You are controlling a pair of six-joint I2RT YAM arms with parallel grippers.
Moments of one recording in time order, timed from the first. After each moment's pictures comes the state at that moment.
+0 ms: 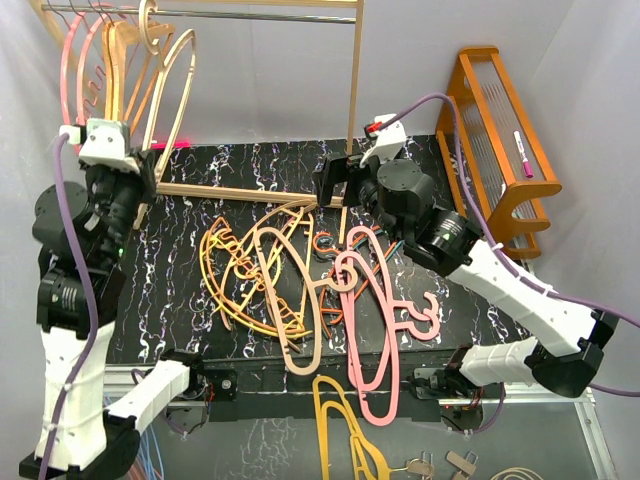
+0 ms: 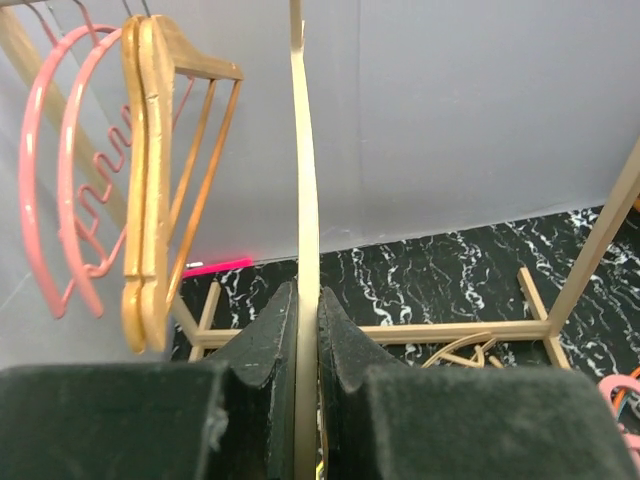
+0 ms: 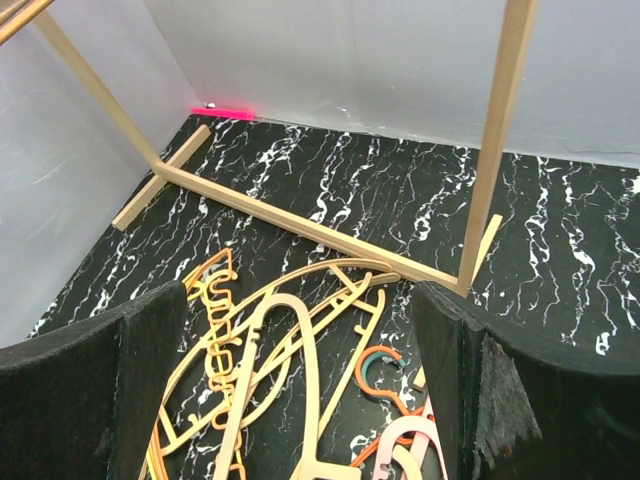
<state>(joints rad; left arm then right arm) -0.20 0.86 1.52 -0.57 -0.12 0.15 0.89 1.27 1.46 -0.30 0.45 0.26</state>
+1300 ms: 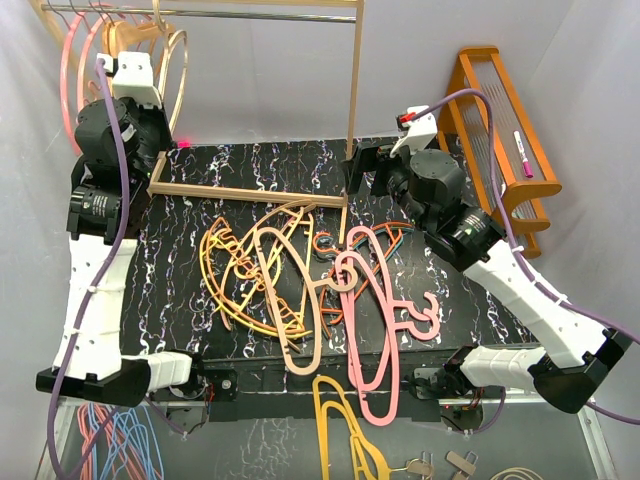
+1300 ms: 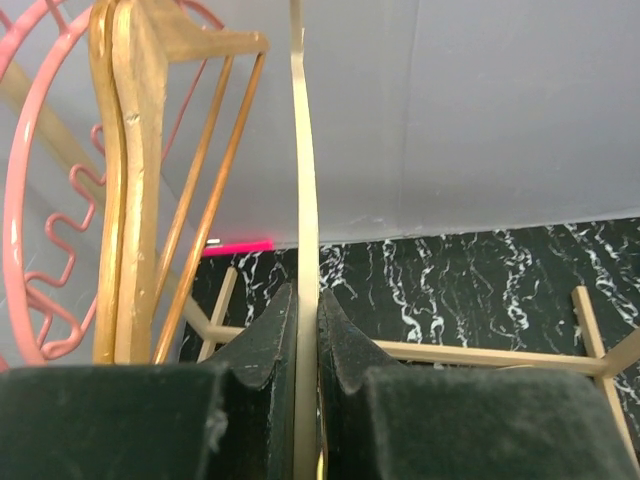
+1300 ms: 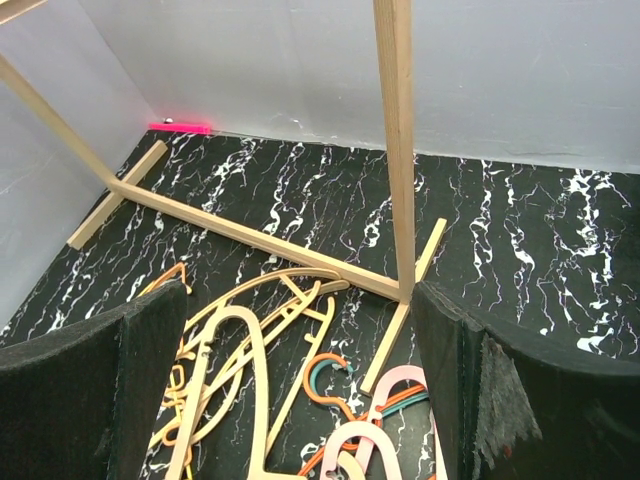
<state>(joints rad) -0.18 1.25 1.80 -0.58 -0.21 0.12 0.70 1.19 1.39 -0.29 0.33 0.24</state>
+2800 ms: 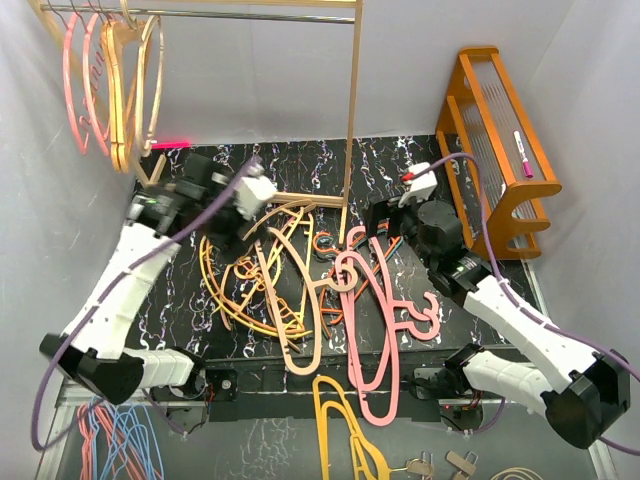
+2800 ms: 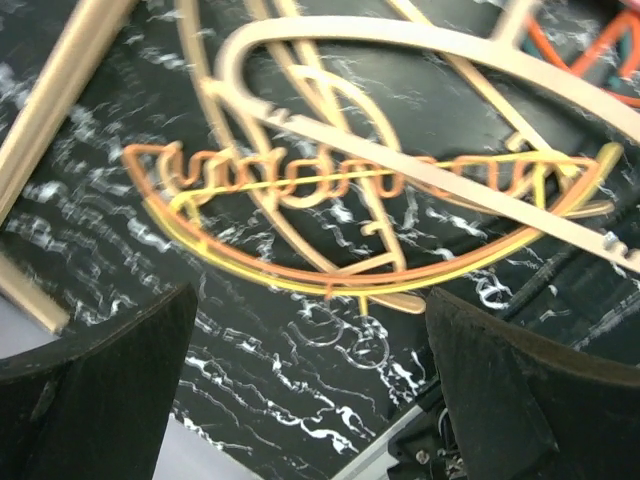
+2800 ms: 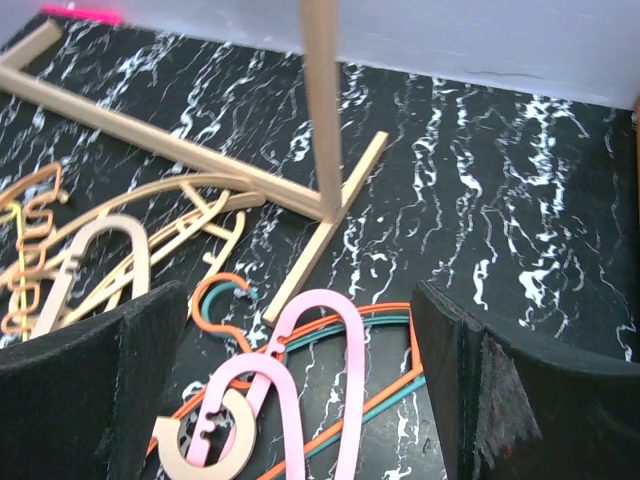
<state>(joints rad) -0.32 1.27 1.58 -1.27 0.16 0.53 0.60 1.00 0.82 0.02 0.20 0.09</state>
